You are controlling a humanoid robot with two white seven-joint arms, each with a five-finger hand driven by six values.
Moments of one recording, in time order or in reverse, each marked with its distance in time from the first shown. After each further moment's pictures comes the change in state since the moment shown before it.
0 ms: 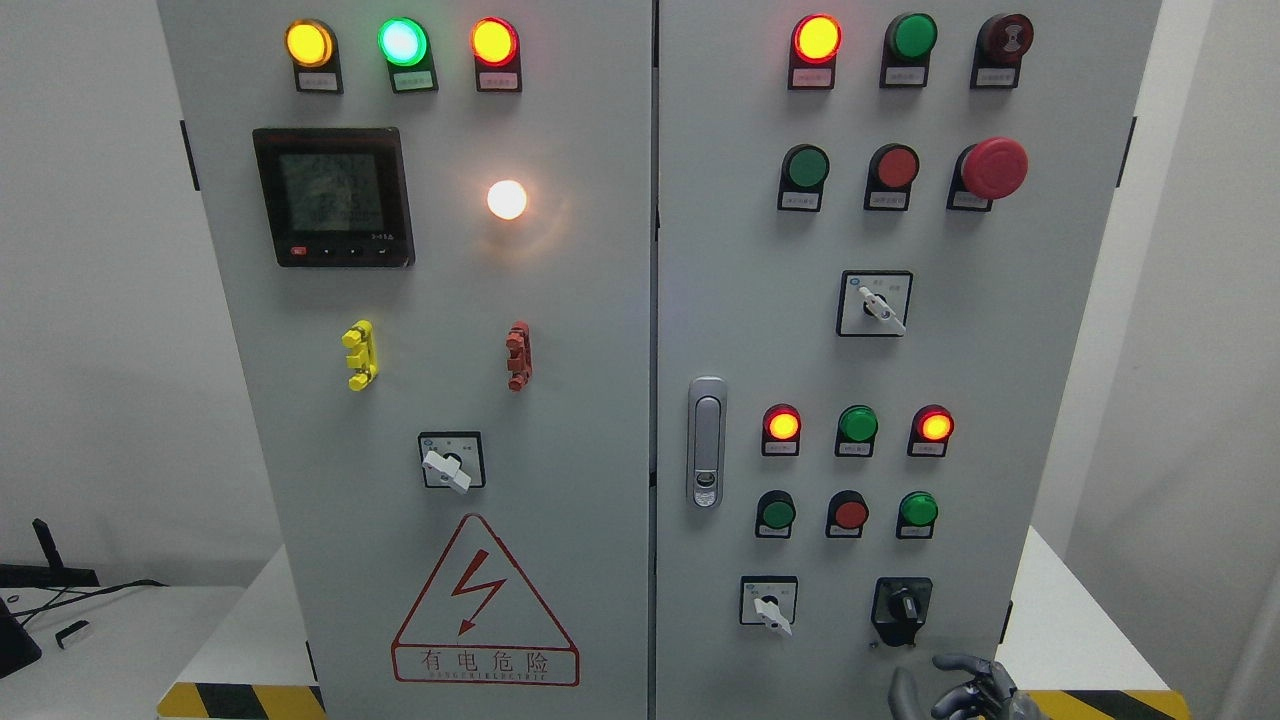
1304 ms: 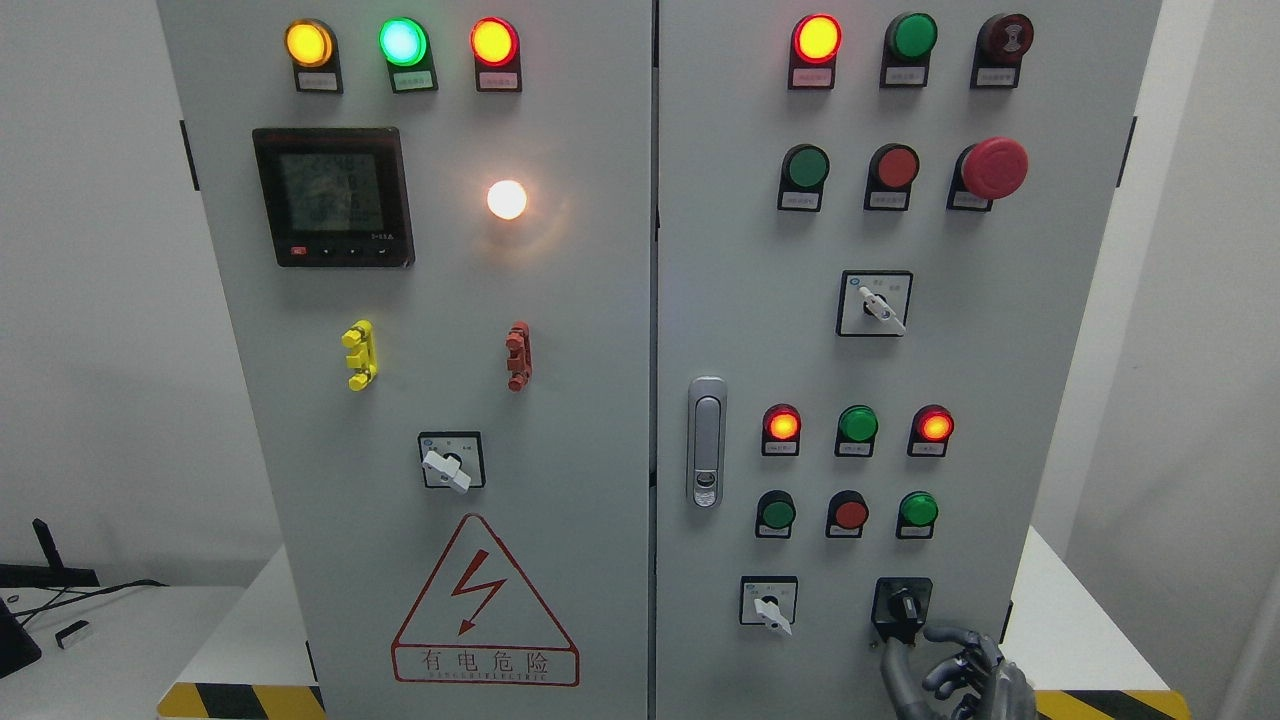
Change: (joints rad) left arm 0.000 0.000 0.000 0.000 0.000 0.000 0.000; right arm -0.073 0.000 -0.010 0.070 -0.002 0.014 0.000
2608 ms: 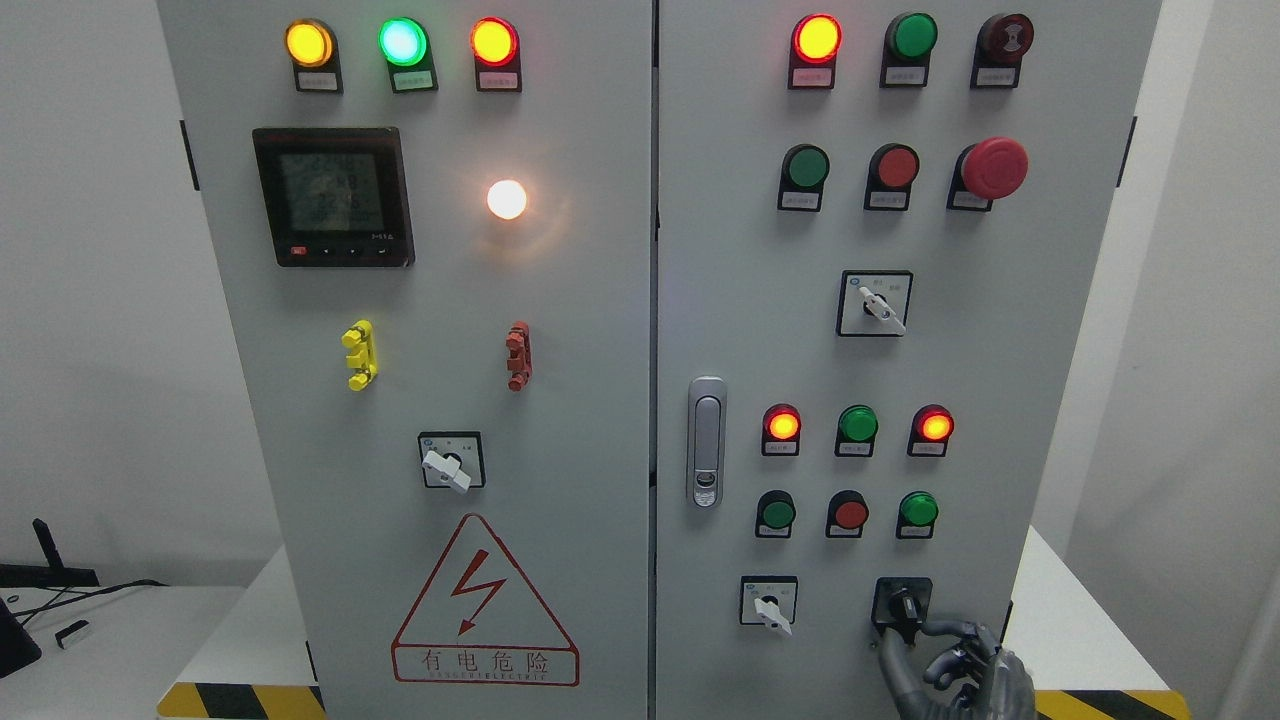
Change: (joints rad) left arm 0.000 0.000 0.000 0.000 0.000 0.000 0.000; right arm -0.024 0.000 -0.001 0.006 0.000 0.009 0.000
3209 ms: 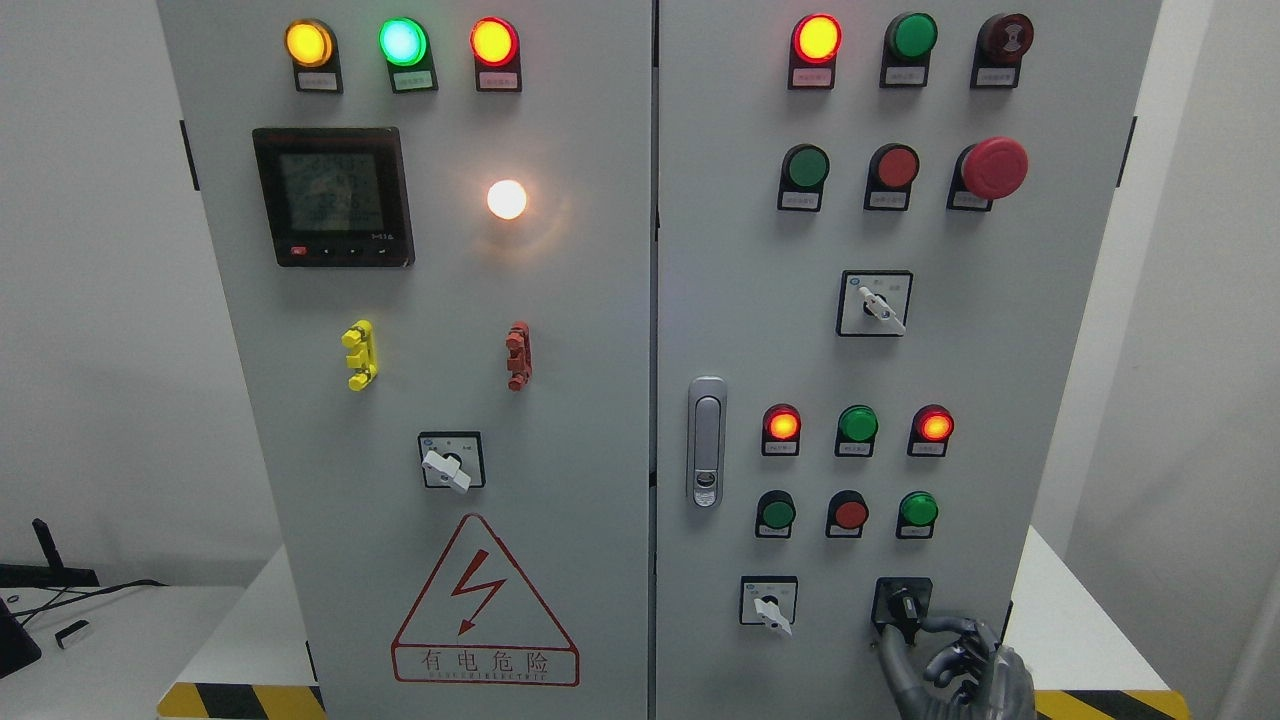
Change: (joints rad) left arm 0.000 0.000 0.000 0.000 0.000 0.000 0.000; right arm -0.005 0.000 0.000 0.002 0.000 0.002 0.000
